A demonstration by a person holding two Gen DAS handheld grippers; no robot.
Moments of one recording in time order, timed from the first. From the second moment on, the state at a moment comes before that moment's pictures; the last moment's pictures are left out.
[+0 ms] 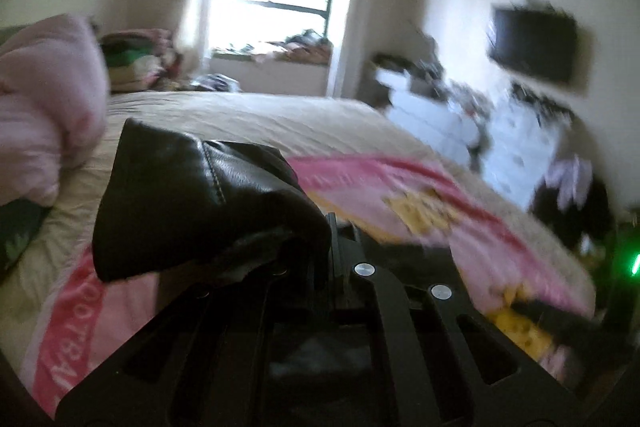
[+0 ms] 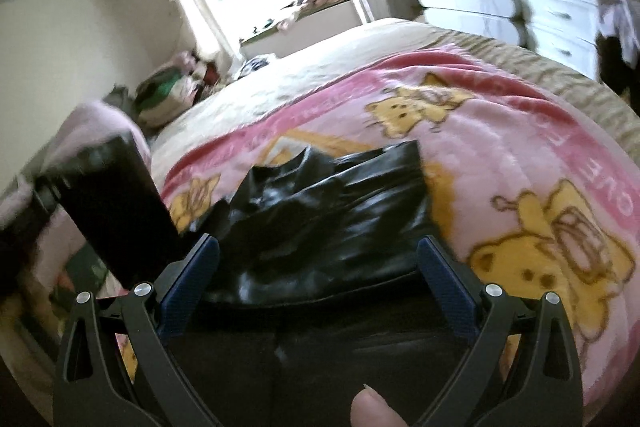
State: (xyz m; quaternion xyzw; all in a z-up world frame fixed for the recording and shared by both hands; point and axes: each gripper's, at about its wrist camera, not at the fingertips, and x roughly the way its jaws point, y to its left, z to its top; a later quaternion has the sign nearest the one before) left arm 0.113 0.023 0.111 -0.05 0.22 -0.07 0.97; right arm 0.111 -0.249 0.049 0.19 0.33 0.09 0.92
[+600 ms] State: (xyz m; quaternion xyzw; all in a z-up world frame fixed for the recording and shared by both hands) left arm 0.134 -0.091 -0.042 0.16 0.38 -0.15 0.90; right arm 0.109 -0.308 0.033 0.24 0.34 0.01 0.91
